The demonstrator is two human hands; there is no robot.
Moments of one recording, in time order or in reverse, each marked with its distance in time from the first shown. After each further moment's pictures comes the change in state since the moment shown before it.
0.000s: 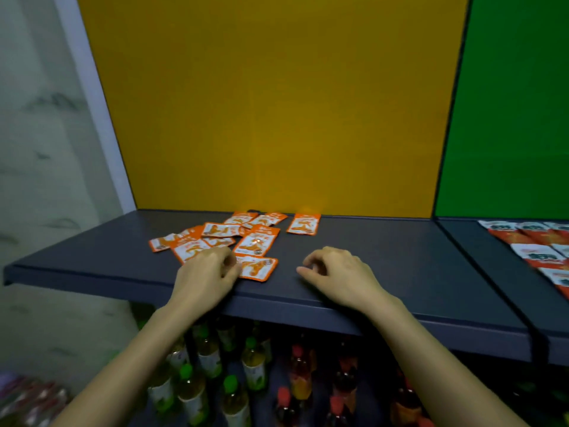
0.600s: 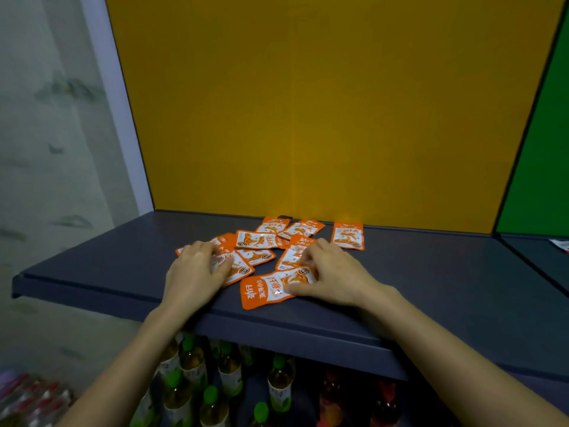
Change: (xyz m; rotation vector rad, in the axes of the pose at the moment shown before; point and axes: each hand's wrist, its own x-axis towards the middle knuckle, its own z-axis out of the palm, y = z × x) left_hand 0.053 -0.108 0.005 -0.030 0.004 -0.187; right_hand 0.090 -0.066 0.045 -0.126 -0.149 -0.106
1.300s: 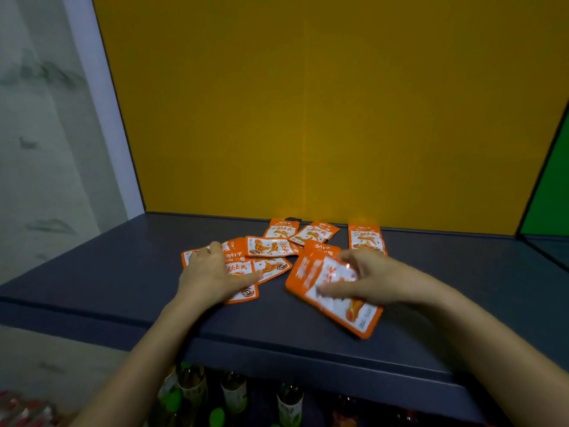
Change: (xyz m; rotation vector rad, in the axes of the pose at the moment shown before) left_hand 0.051 -0.015 0.022 0.043 -0.294 -0.121; right_hand 0.019 0.005 -0.018 0.432 -0.204 0.115
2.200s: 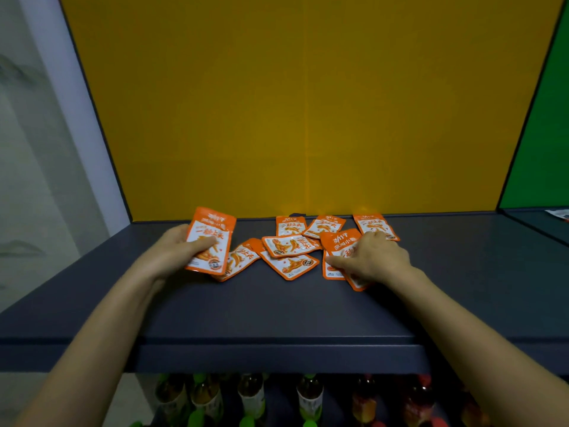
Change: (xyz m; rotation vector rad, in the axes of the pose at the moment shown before) left_hand 0.052 -0.073 -0.062 -0.803 -0.270 0.057; right_hand 0.061 -0.011 0.045 -0.373 0.458 0.581
